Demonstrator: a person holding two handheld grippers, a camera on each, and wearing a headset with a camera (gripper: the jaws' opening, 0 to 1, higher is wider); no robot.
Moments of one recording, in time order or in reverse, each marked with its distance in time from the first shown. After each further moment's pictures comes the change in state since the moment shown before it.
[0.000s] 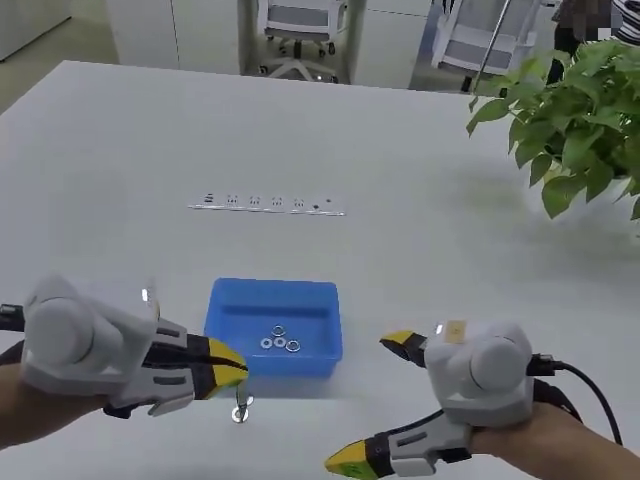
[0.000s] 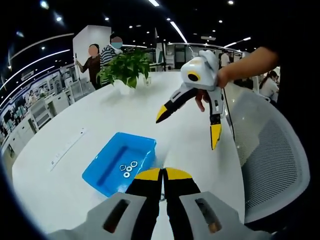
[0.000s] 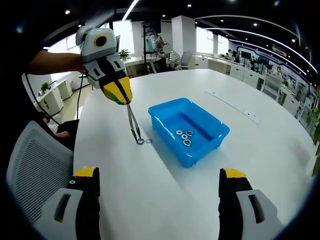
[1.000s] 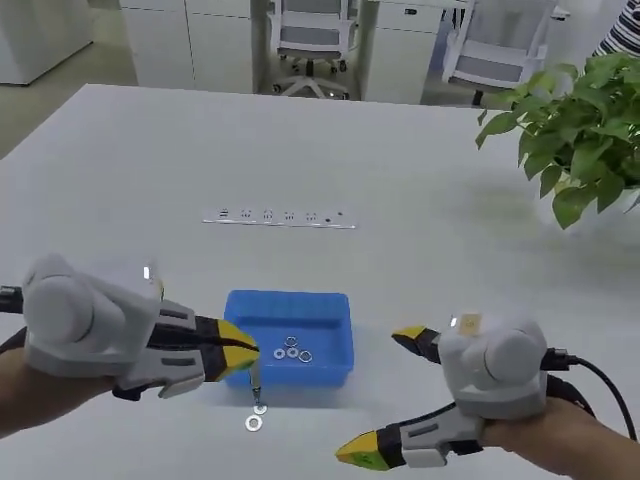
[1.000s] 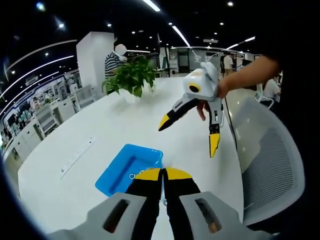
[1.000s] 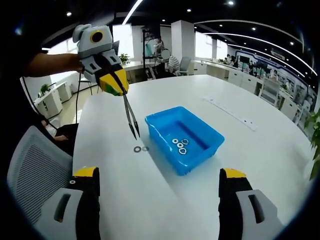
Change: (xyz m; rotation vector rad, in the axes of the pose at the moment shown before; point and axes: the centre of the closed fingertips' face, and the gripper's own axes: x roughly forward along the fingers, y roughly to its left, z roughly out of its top) left arm -0.018 0.008 0.025 0.021 -0.036 0.049; right arm -0.004 -0.006 0.015 -0.010 -0.043 -0.012
